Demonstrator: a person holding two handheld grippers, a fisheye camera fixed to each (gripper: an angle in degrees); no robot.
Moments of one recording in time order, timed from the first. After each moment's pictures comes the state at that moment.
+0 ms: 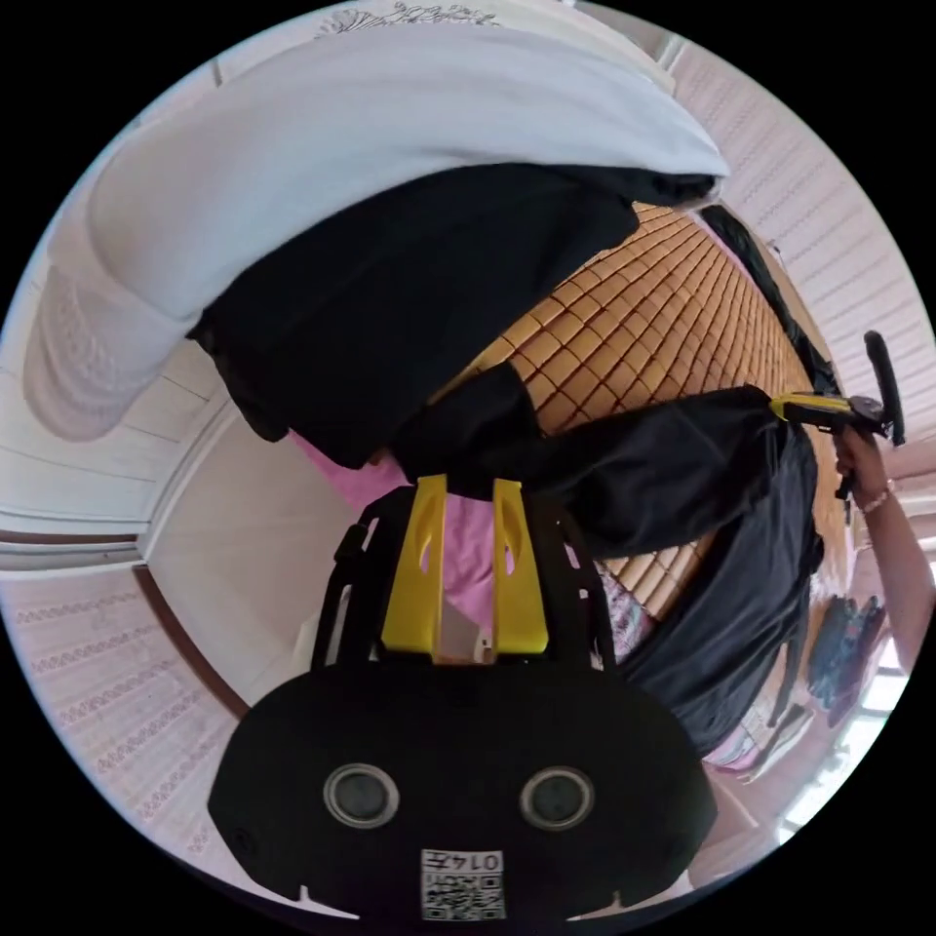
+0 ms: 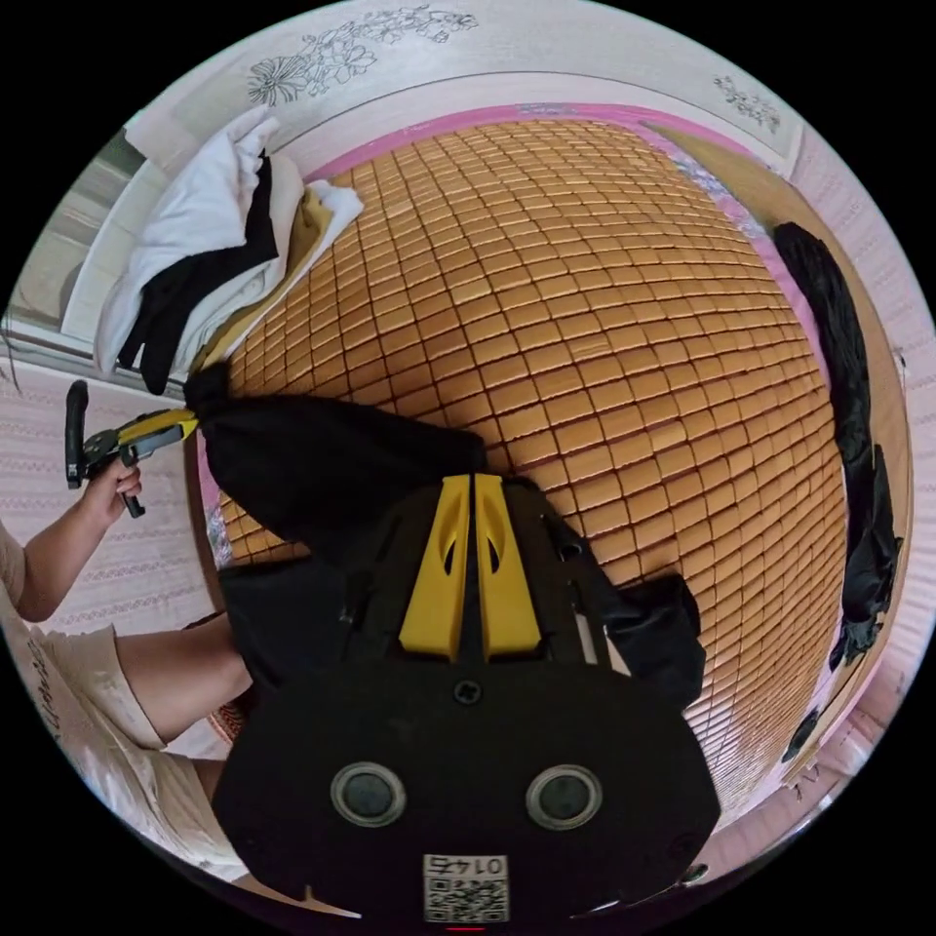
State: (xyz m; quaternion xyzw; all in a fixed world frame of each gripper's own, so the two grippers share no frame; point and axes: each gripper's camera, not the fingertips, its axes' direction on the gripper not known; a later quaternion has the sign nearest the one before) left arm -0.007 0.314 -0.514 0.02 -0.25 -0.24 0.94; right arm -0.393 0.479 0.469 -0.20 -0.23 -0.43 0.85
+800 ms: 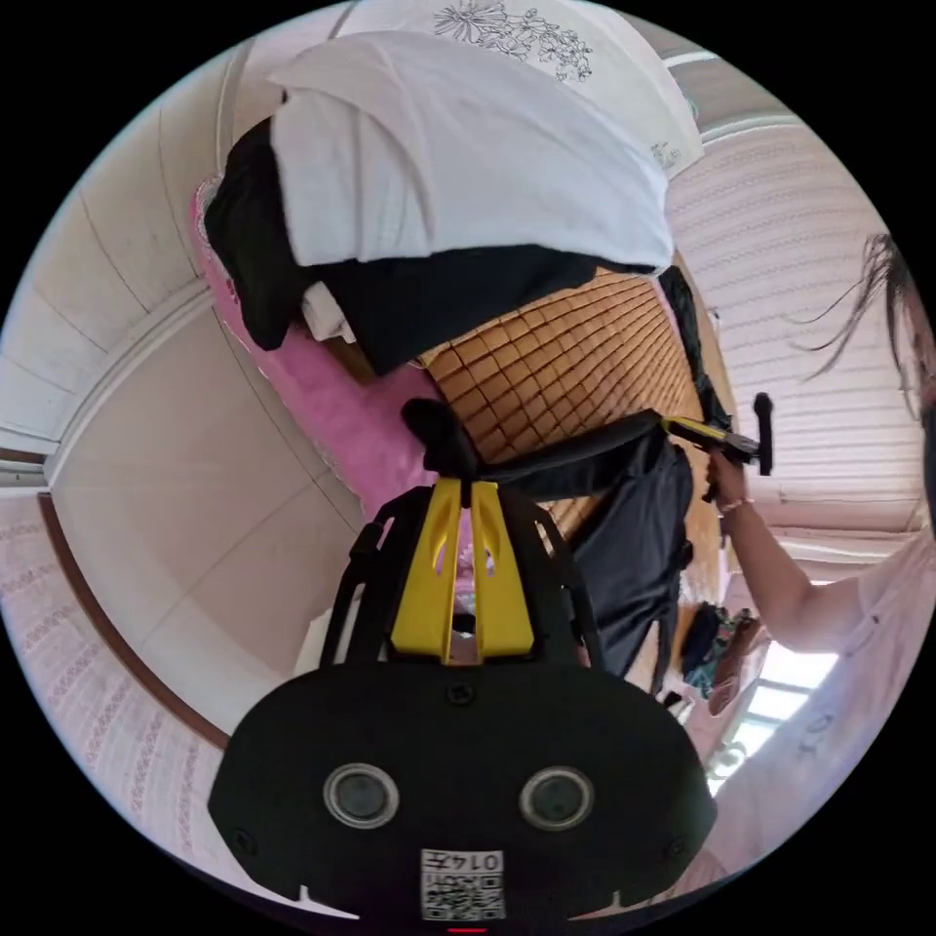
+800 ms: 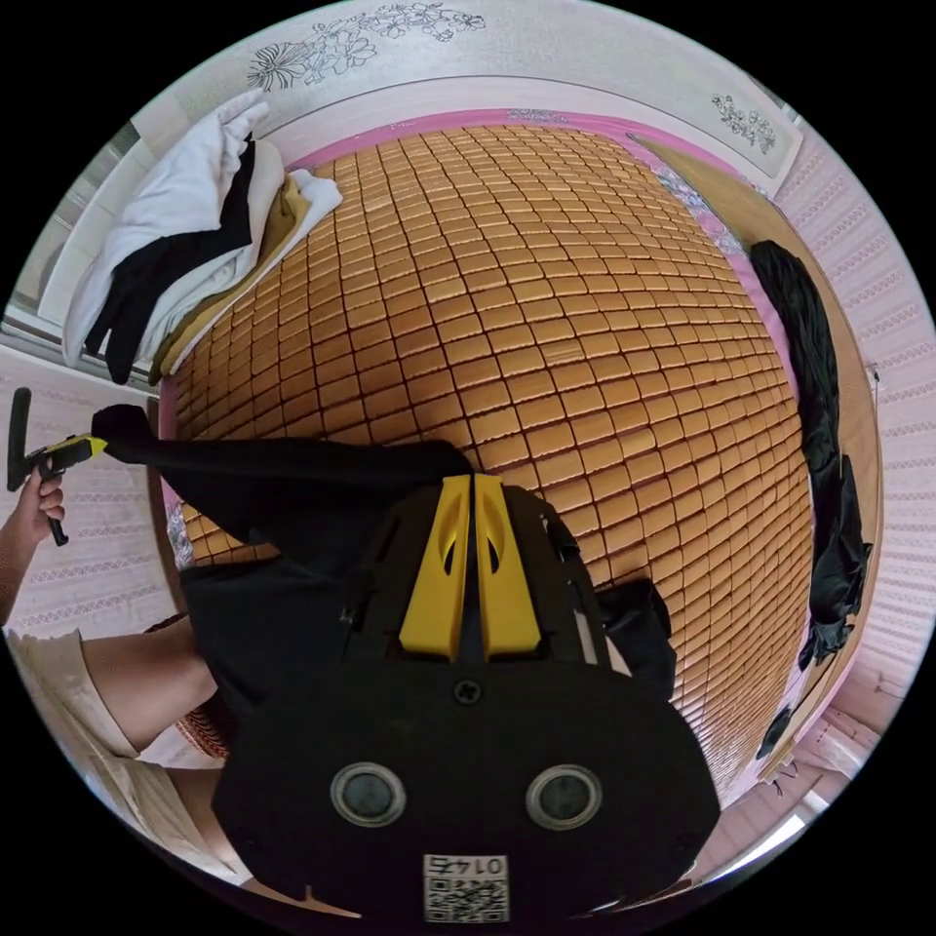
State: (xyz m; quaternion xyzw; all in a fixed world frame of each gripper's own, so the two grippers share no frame) left arm -0.017 0.350 -0.599 0.07 -0.08 -0.31 0.95; right arm -0.434 0.507 0.457 -0.17 -0.18 -0.46 0.85
